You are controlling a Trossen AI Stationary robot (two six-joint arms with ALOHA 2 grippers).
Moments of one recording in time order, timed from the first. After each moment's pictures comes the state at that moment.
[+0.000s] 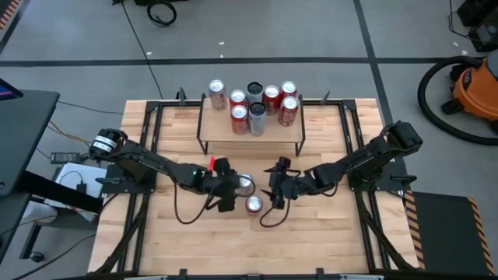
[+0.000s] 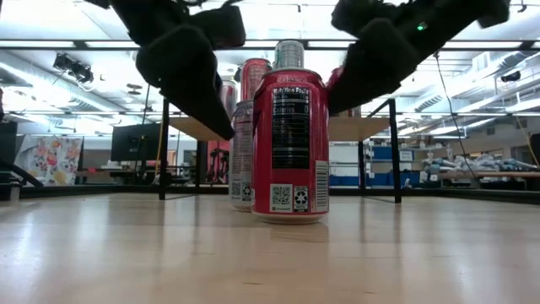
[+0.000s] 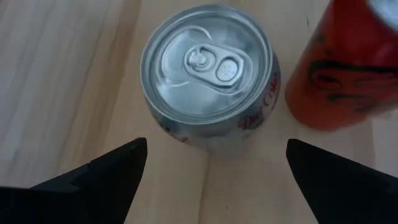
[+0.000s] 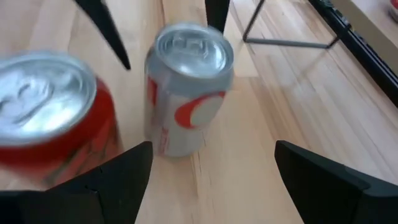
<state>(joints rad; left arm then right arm) -0.28 1.62 1.01 -0.37 -0.41 -0.25 0.33 1.57 0.84 0.01 0.55 0.18</state>
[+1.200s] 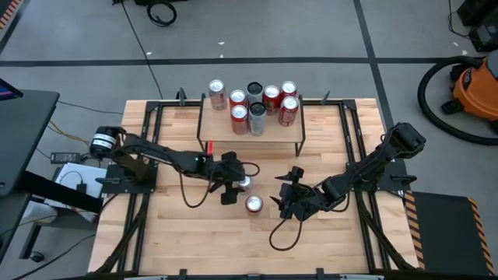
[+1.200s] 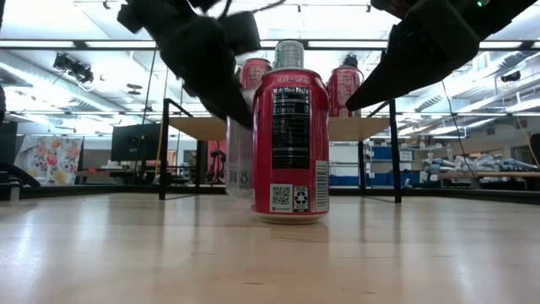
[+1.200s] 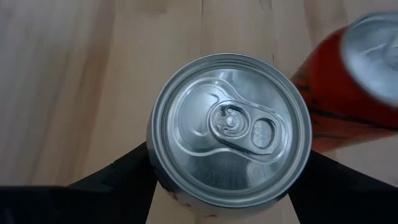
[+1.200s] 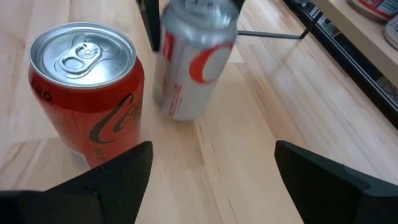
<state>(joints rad) -0.13 1.60 0.99 -0.21 -0.13 -0.10 0.52 1.56 0.84 -0.14 0.79 0.40</state>
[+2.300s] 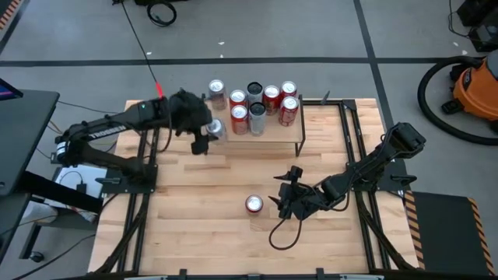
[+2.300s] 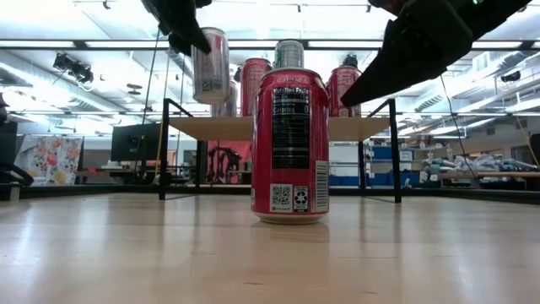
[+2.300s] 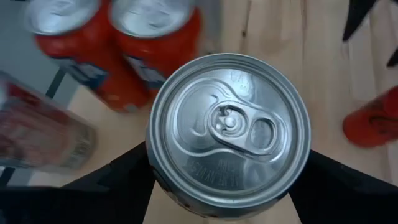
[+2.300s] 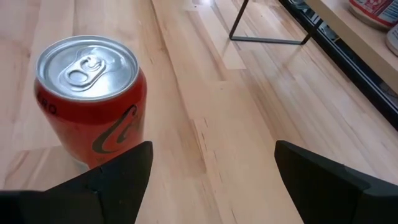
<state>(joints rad) 0.33 1.19 1.23 -0.79 0.02 0.16 0.51 1.56 0.84 -0.11 0.78 0.37</state>
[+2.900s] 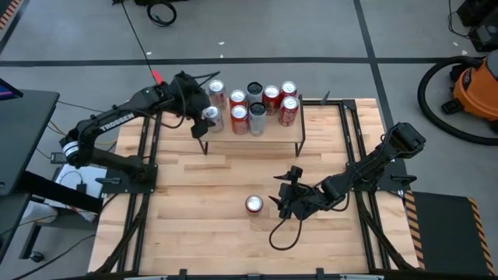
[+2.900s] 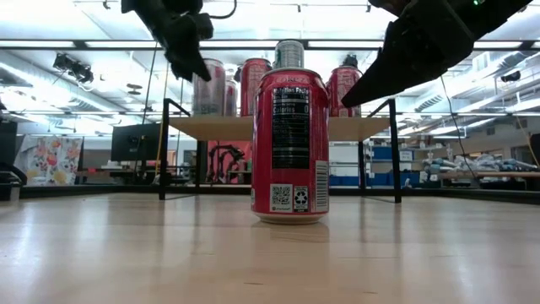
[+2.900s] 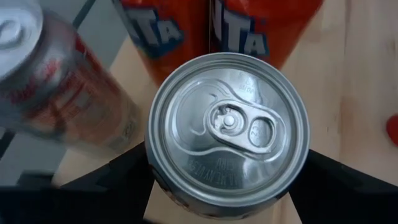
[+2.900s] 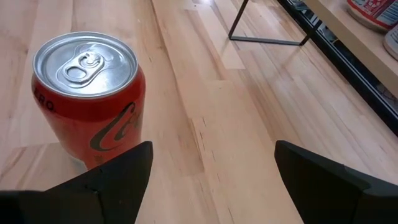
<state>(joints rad) 0.60 1.27 1.22 -0.78 0.18 0.27 0.51 1.56 0.84 -0.11 0.79 0.36</state>
